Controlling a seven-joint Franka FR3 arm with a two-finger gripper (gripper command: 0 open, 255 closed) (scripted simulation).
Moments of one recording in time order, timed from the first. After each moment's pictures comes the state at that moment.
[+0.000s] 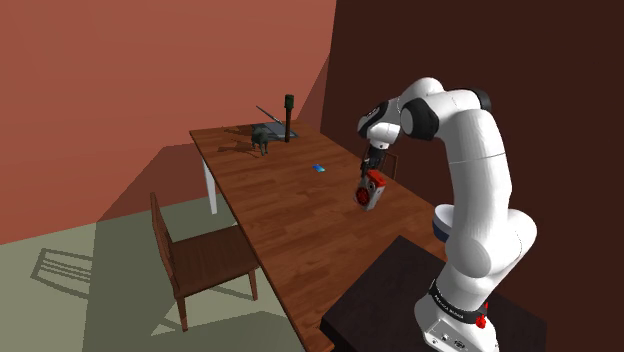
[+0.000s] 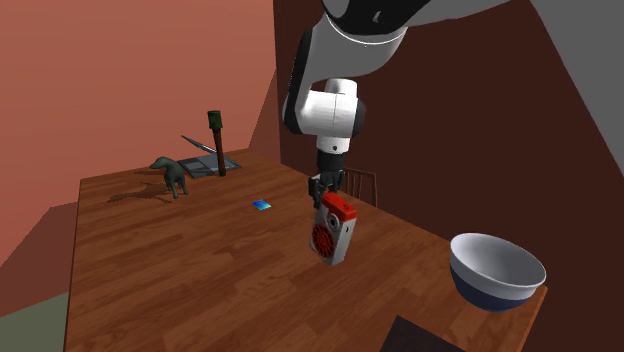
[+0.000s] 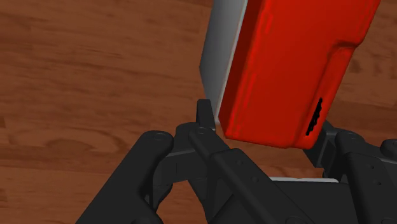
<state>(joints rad) -0.28 0.61 -0.46 -1.72 0.49 2.25 -0.86</state>
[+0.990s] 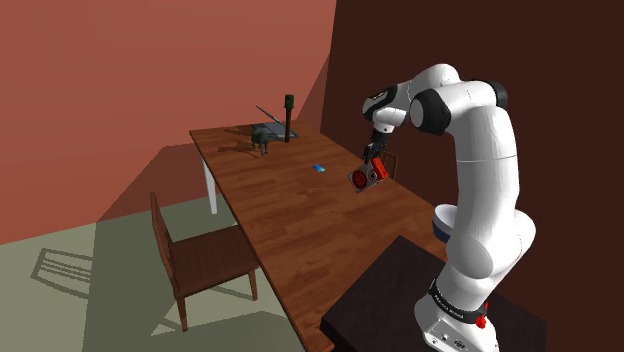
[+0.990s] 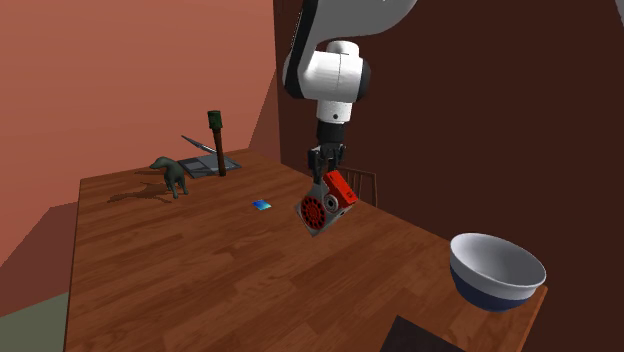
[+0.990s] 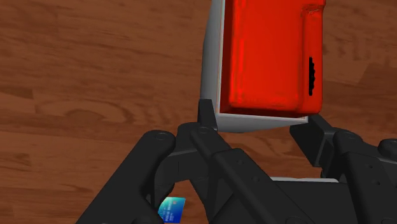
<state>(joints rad) -0.25 0.50 -0.51 -1.68 0.41 2.11 -0.81</state>
